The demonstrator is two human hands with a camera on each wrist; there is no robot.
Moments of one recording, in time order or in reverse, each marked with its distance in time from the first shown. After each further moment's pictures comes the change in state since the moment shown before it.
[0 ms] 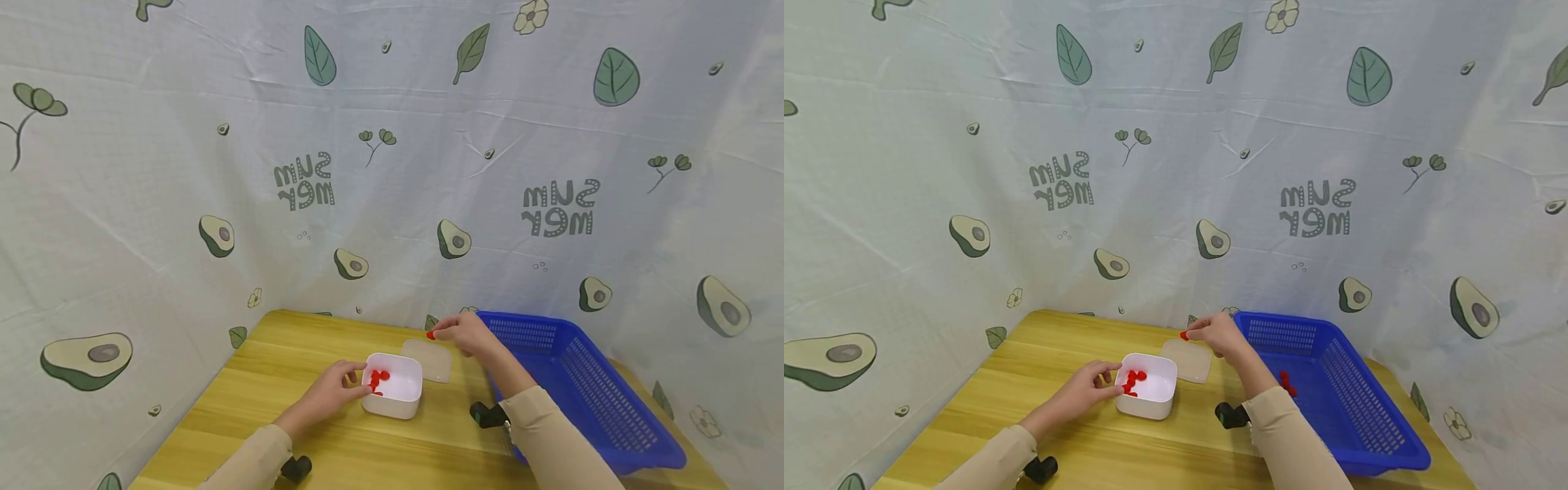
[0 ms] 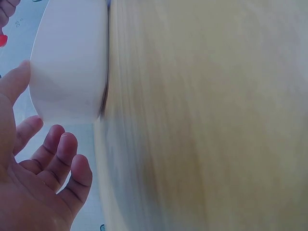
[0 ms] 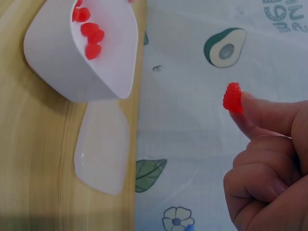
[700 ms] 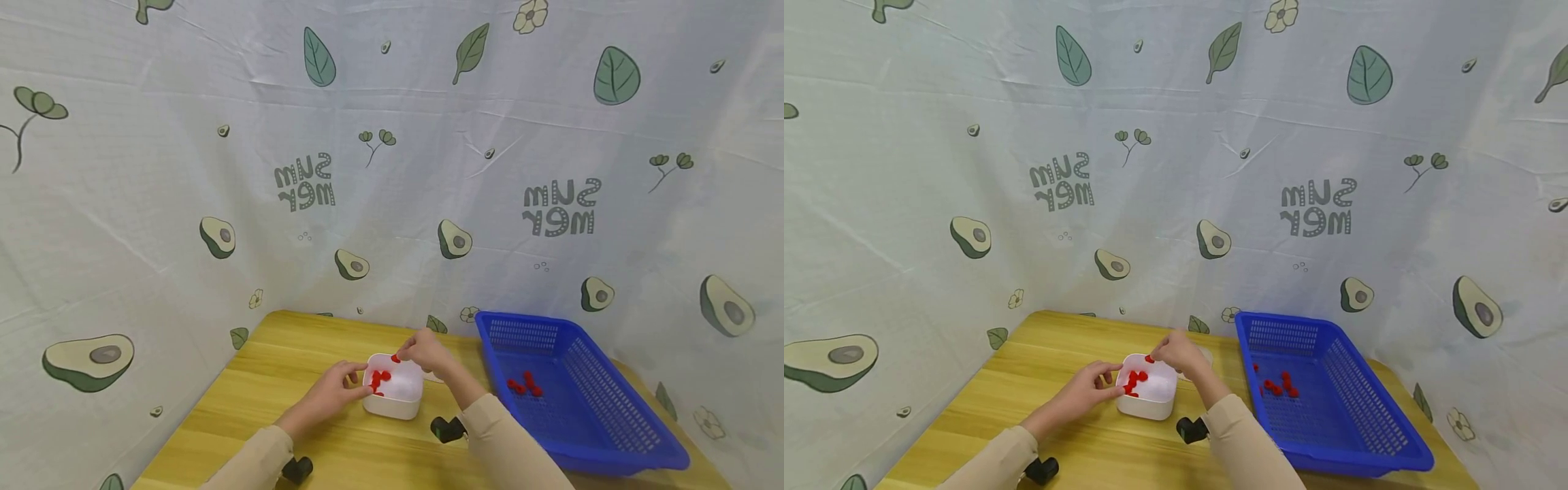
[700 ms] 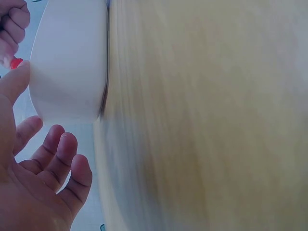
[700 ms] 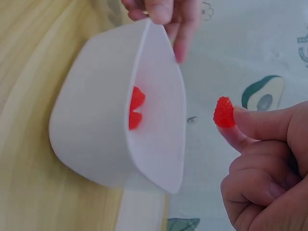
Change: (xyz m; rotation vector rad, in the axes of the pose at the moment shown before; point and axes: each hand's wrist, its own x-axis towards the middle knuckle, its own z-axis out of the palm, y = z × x) left_hand 0.000 0.002 0.000 0.007 0.000 -0.002; right_hand 0.007 -0.011 0.080 -0.084 -0.057 -0.034
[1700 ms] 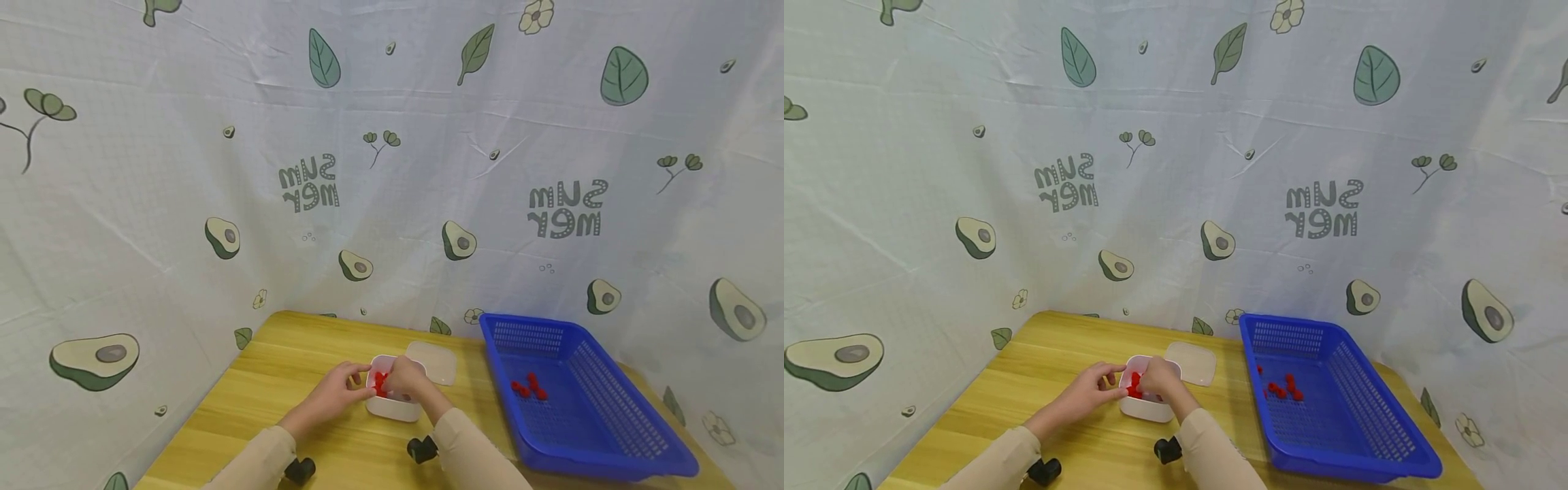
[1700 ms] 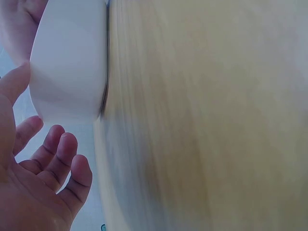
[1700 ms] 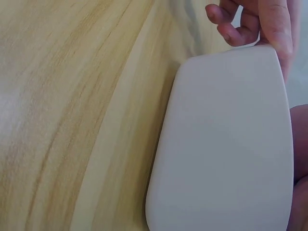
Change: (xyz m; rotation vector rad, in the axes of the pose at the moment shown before) left_hand 0.001 -0.003 0.000 -0.001 0.000 0.013; right_hand 0.014 0.015 0.068 -0.142 -0.027 0.074
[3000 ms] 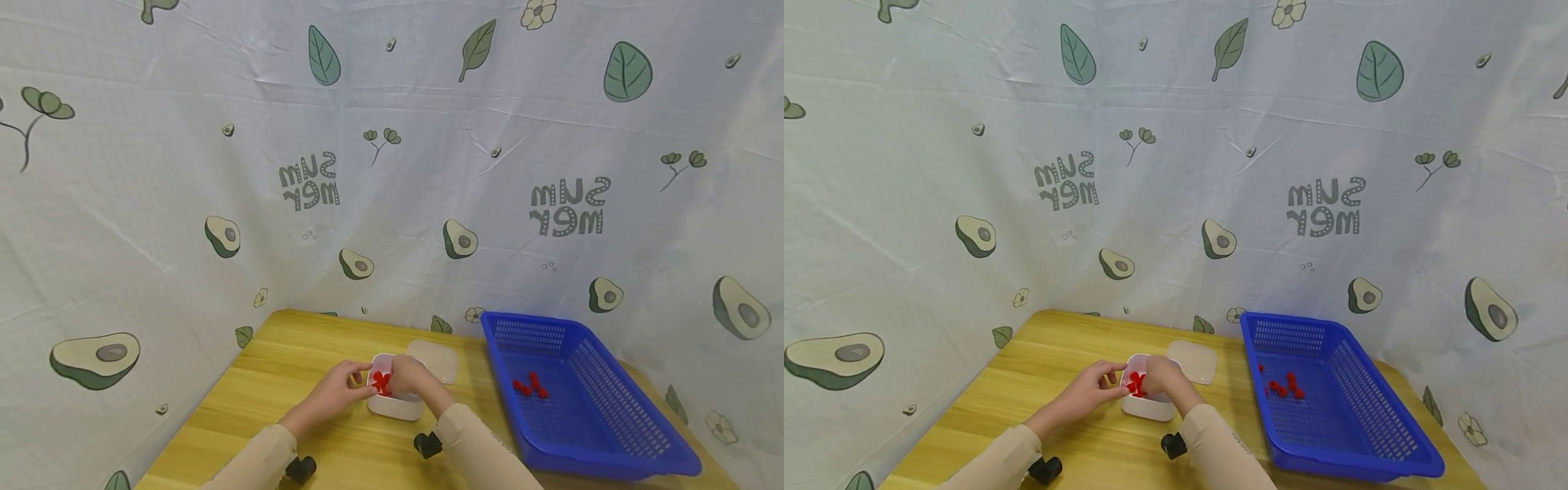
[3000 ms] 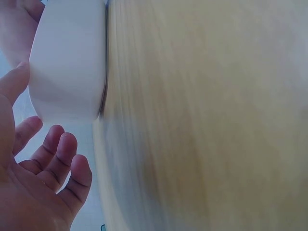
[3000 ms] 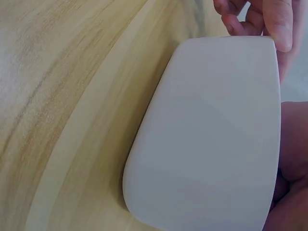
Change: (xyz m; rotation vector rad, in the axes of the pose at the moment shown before) left_hand 0.000 0.000 0.000 -0.021 -0.005 0.005; right_hand 0.002 -0.002 -0.009 -0.267 -0.070 -0.120
